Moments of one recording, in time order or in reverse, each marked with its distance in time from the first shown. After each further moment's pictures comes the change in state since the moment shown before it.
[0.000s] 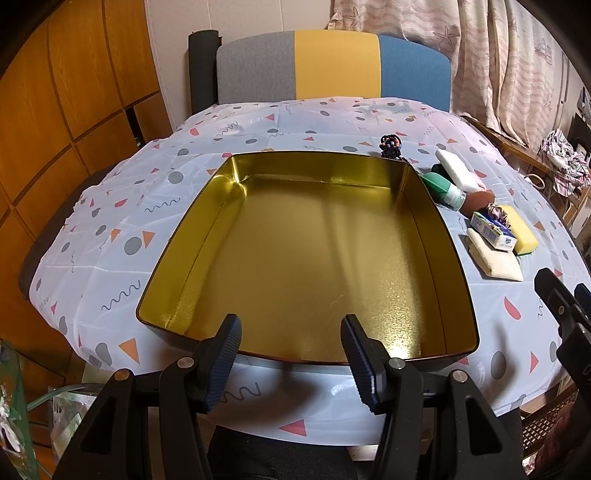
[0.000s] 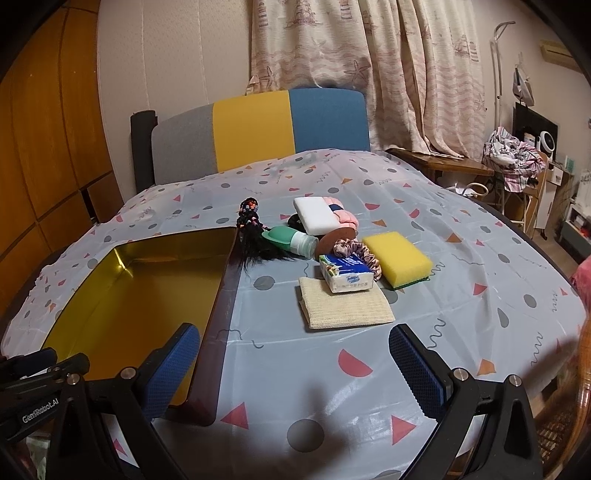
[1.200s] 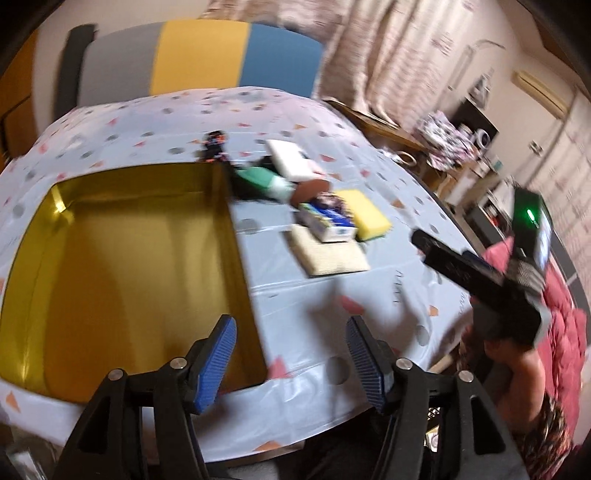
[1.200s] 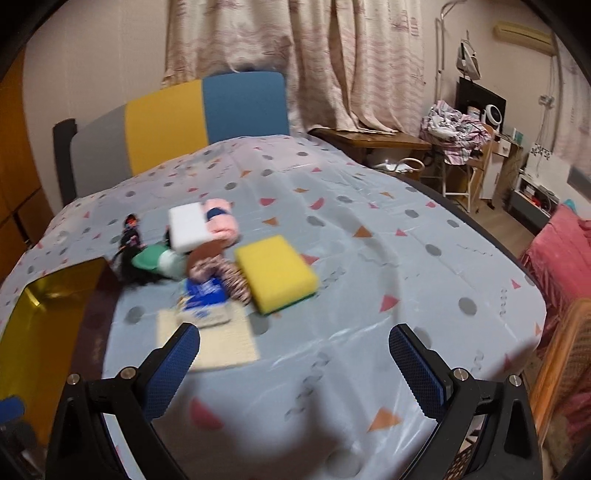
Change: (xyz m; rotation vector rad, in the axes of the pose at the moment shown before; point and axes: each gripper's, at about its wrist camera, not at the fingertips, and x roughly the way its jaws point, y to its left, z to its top) left arm -0.015 -0.102 0.028 0.172 0.072 -0.549; right arm 0.041 -0.125 0.045 0.113 0.078 -0.237
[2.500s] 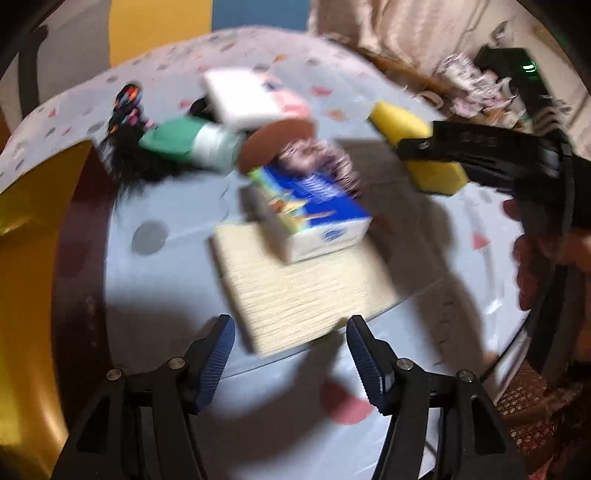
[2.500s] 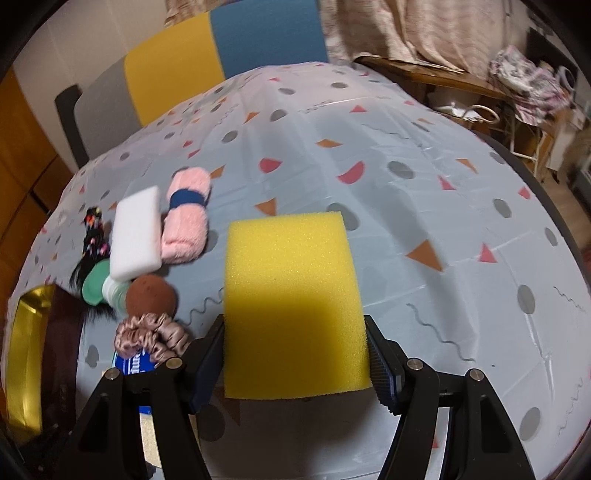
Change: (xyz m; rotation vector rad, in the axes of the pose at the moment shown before) left arm 0.167 -0.051 0.047 0.060 0.200 0.063; right arm 0.162 -0.037 0.086 -0.047 0.303 0.221
